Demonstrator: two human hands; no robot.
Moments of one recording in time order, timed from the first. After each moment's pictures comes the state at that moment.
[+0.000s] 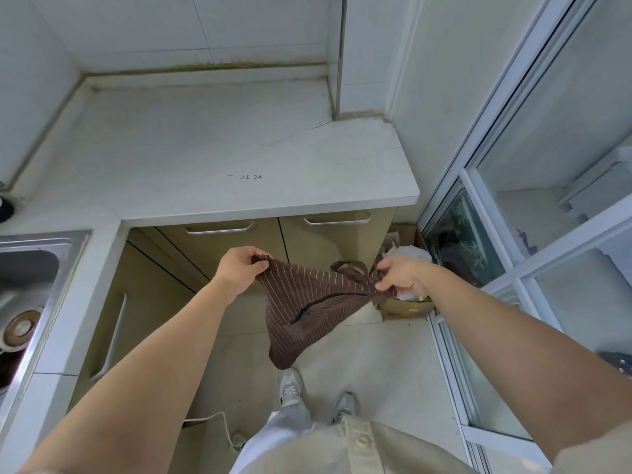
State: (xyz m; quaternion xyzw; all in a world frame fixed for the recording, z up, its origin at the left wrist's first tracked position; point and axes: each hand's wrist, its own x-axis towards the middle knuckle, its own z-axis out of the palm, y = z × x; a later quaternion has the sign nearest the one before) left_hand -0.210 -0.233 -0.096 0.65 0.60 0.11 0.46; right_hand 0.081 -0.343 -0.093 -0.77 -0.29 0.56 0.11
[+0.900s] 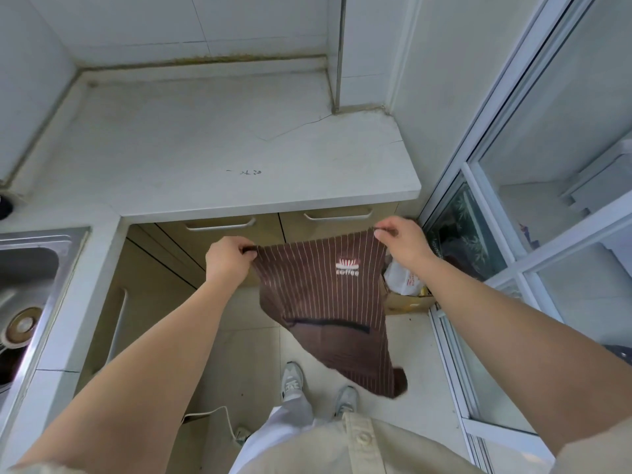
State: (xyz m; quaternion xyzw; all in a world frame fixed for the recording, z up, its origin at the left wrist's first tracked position) left_hand -0.212 -0.227 -0.087 0.70 0.66 0.09 0.27; right_hand 0.086 -0.327 -0.095 -0.79 -0.45 0.30 0.30
